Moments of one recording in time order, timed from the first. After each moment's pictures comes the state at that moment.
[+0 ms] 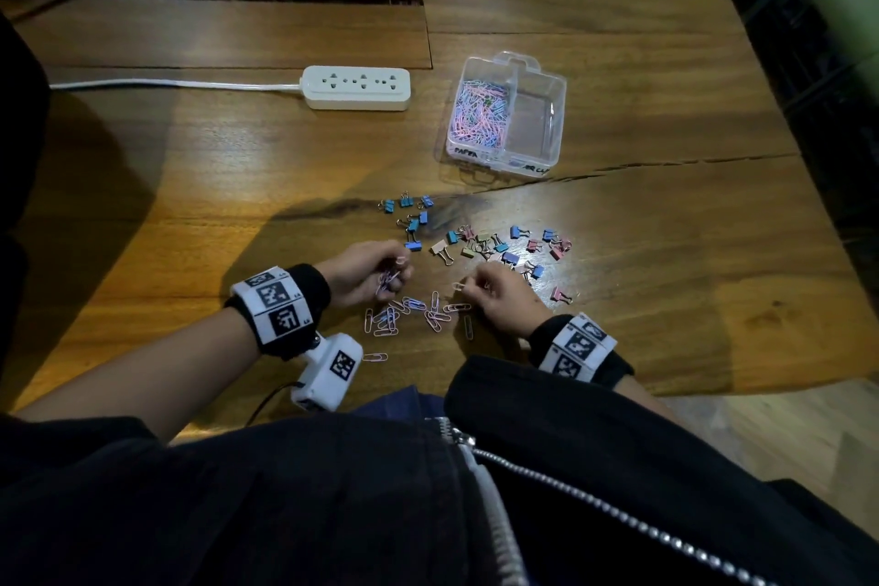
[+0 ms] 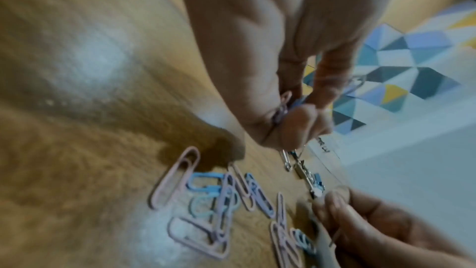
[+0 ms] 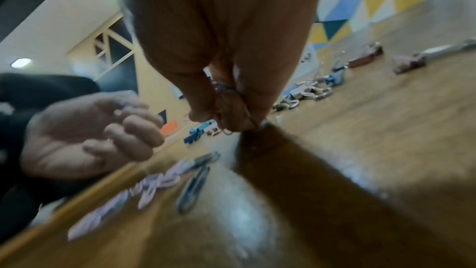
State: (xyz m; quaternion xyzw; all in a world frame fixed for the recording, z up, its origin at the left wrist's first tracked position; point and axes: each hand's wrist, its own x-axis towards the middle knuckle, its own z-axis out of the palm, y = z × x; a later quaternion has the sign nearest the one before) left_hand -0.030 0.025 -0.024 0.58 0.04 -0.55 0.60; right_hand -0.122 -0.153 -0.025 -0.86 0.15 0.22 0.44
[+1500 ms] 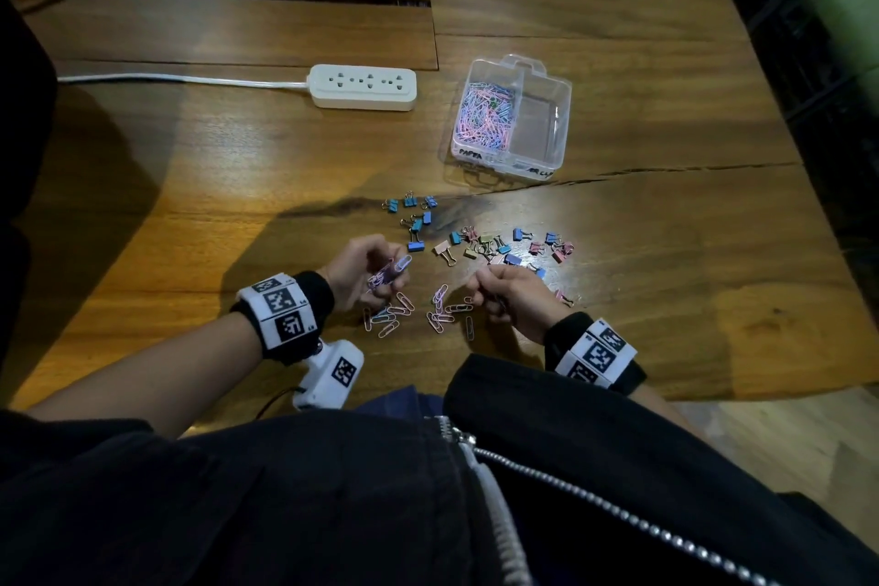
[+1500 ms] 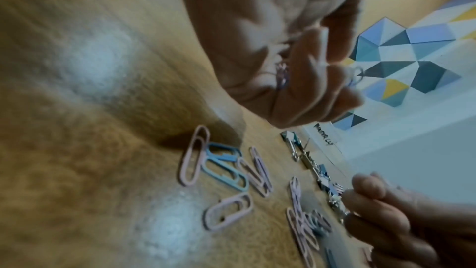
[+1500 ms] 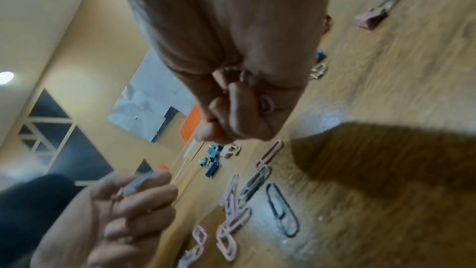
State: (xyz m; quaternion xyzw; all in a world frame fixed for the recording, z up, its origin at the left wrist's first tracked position) left_hand -0.037 0.032 -0.023 0.58 0.00 -0.51 0.64; right_hand -0.122 -0.164 -0.023 -0.64 0.25 0.26 0.68
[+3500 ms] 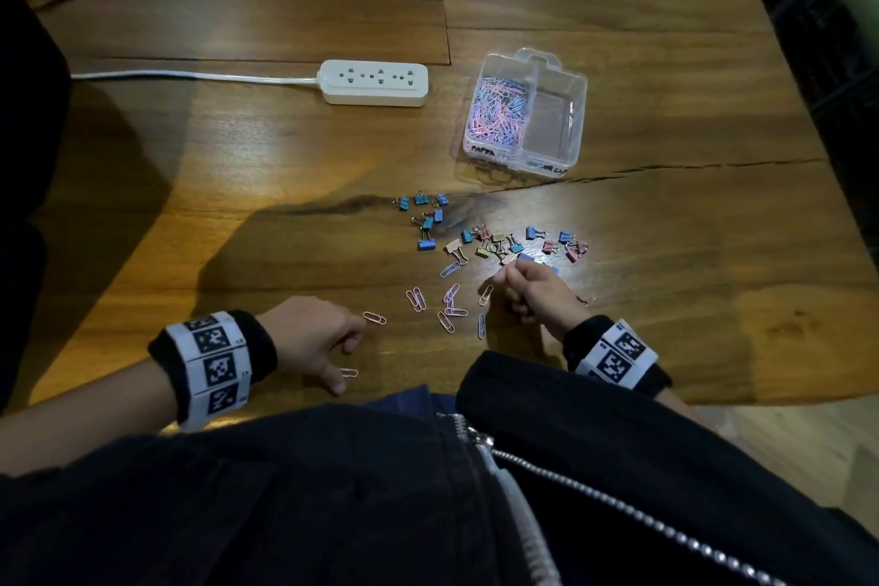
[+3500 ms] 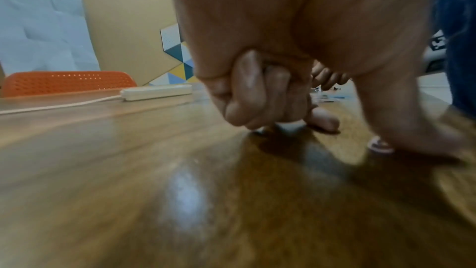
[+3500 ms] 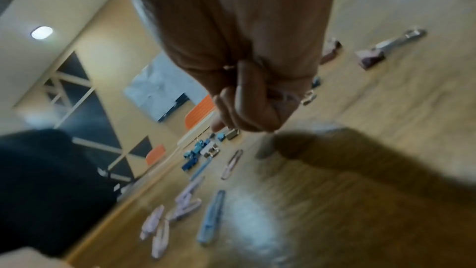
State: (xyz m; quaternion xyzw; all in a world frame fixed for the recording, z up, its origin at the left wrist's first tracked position) left_hand -0.060 0.091 -0.016 0.81 -0.39 -0.44 -0.04; right_hand -0.122 -0.171 -0.025 -0.73 0.28 0.22 0.59
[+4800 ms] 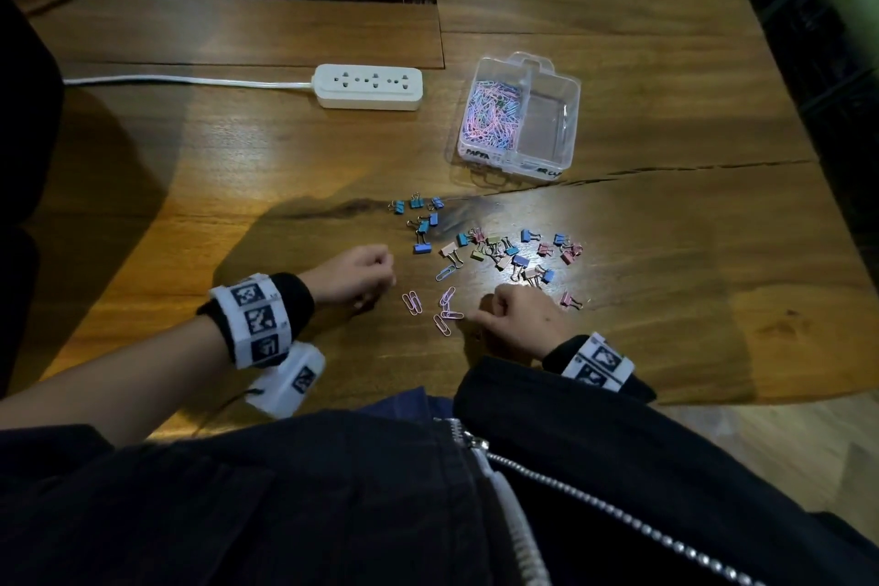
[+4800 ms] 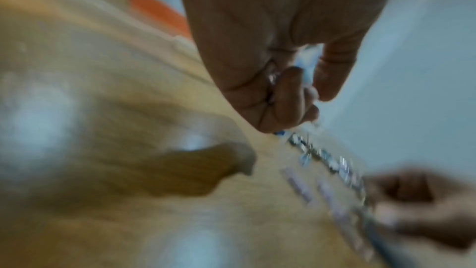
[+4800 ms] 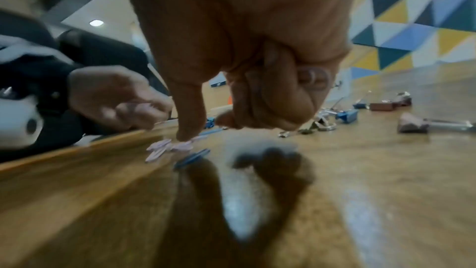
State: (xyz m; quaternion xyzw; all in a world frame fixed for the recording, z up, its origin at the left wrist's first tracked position) left_hand -0.029 0.048 -0.016 0.77 -0.11 -0.48 0.41; right_hand -0.134 -0.152 -0.015 -0.91 0.16 0.28 0.26
